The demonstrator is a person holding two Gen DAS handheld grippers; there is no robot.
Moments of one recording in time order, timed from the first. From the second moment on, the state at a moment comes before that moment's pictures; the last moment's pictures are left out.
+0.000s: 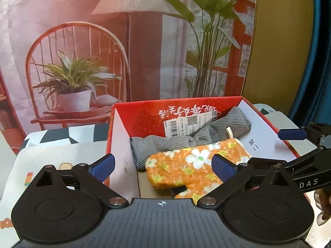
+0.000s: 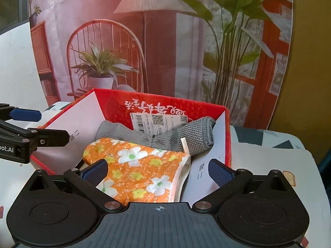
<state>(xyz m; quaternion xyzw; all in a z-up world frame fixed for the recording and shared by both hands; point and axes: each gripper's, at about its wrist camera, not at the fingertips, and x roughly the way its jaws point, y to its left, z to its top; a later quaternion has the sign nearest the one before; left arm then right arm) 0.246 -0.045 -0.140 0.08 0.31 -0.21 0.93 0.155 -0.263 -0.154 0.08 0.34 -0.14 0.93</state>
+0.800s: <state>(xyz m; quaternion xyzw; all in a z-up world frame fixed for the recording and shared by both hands) 0.168 -0.007 -0.145 0.05 0.29 -0.17 0.94 0.101 -0.229 -0.146 0.07 0.26 -0.15 0.95</state>
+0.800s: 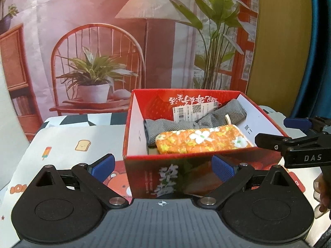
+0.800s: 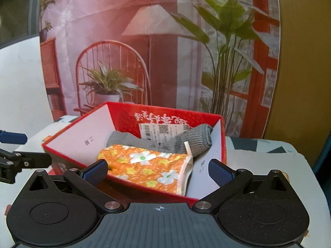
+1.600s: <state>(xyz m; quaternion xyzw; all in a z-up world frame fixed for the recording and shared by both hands) 0.106 0.013 -0.191 0.03 0.31 -0.13 0.94 0.035 -0.183 -0.207 0.08 0.26 -0.16 0.95</state>
